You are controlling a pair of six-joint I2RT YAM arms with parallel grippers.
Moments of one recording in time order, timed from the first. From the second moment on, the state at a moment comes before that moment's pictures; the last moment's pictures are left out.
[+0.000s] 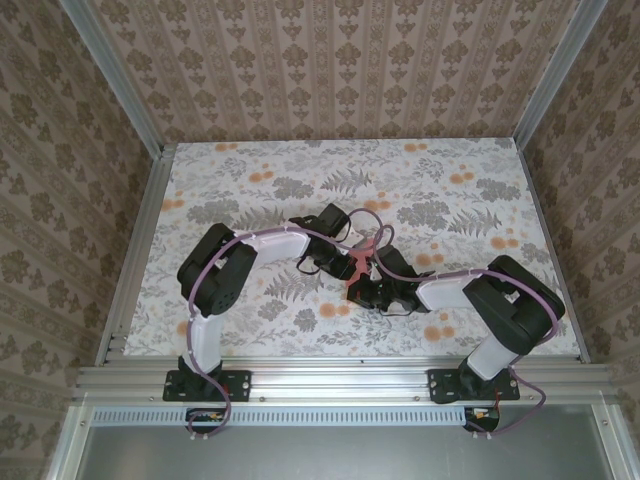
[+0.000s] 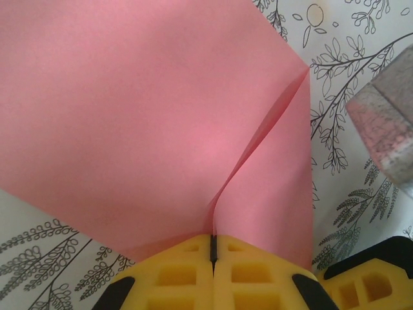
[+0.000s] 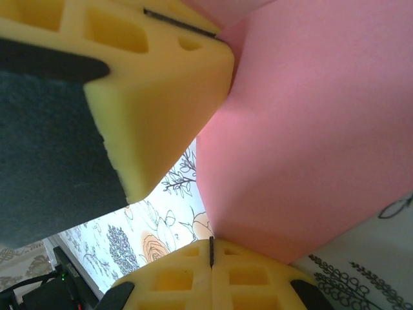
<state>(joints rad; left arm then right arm) -0.80 2.00 1.28 -0.47 0.41 -0.08 0.64 1.61 0.53 0.22 -0.42 1.03</state>
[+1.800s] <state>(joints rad) -0.80 2.00 1.28 -0.47 0.40 -0.08 0.42 1.68 0.64 0.10 -0.49 0.89</state>
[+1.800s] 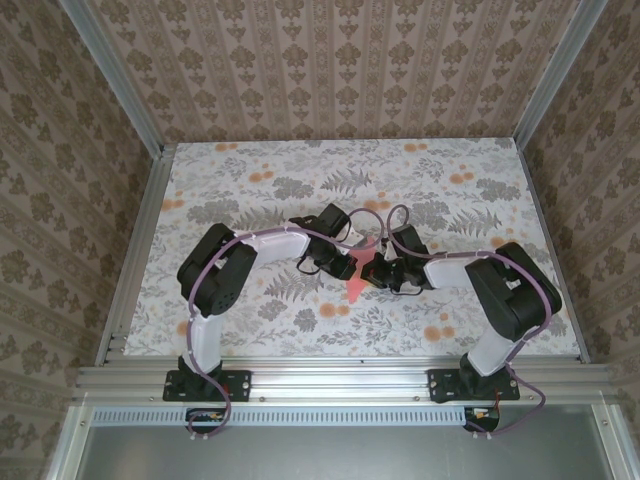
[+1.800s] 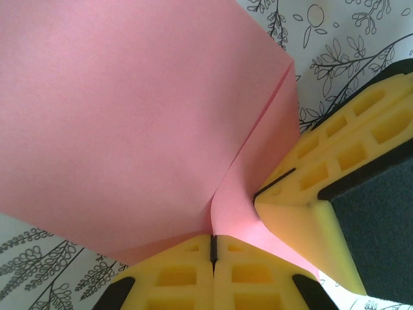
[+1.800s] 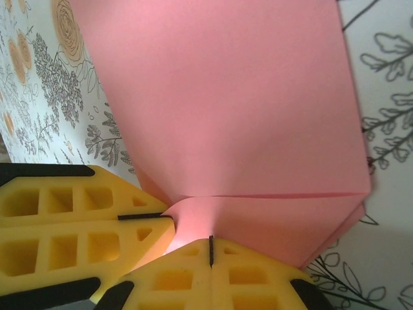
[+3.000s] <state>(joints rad) -0.80 2.00 1.28 -0.47 0.40 -0.08 0.27 1.73 0.72 0.01 -0.55 0.77</state>
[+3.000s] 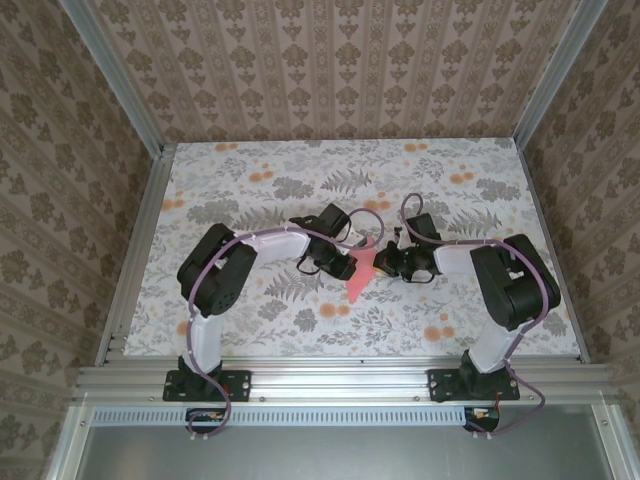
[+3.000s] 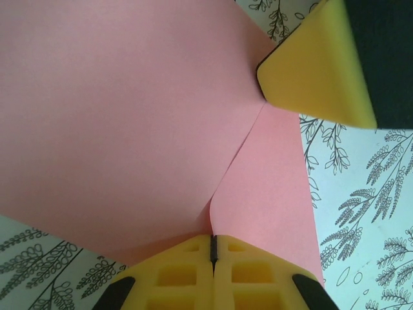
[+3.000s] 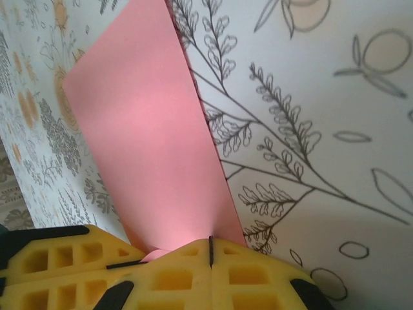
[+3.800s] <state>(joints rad) -0.80 2.00 1.28 -0.48 0.39 -0.08 0.22 1.74 0.77 -0.07 -0.60 0.71</state>
